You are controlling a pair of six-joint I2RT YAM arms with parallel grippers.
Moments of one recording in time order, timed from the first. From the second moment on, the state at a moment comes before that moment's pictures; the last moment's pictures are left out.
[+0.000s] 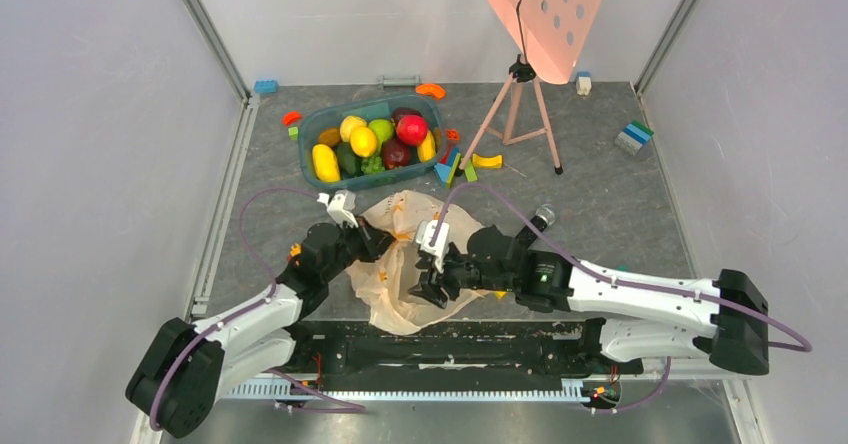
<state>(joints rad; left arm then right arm) -0.52 0.97 0.19 0.47 0.14 -0.67 1.20 1.12 0.79 -0.02 -0.12 0.00</state>
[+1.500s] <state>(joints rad) -0.52 0.69 0.29 0.16 0.02 -0.66 1.09 1.49 0.63 0.46 0.26 -0.09</state>
